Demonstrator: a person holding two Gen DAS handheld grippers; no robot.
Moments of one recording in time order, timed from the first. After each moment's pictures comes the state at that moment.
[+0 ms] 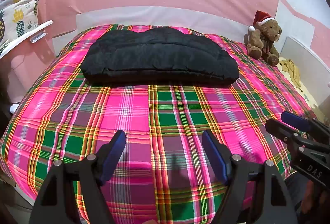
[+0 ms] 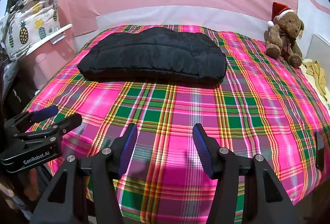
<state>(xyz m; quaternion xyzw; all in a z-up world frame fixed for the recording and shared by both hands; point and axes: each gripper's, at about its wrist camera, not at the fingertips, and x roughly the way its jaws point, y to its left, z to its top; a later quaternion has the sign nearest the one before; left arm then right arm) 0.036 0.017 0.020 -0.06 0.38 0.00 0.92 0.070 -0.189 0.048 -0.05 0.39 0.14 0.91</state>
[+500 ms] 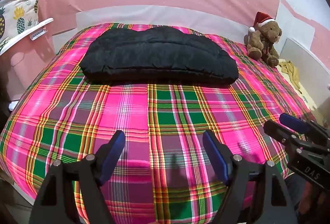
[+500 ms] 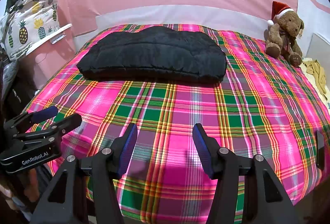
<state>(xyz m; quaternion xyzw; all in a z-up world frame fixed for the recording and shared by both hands) 0.036 0.017 0.019 -0.07 0.38 0.00 0.92 0.070 -0.191 0.047 -0.05 0.39 0.14 0.91</state>
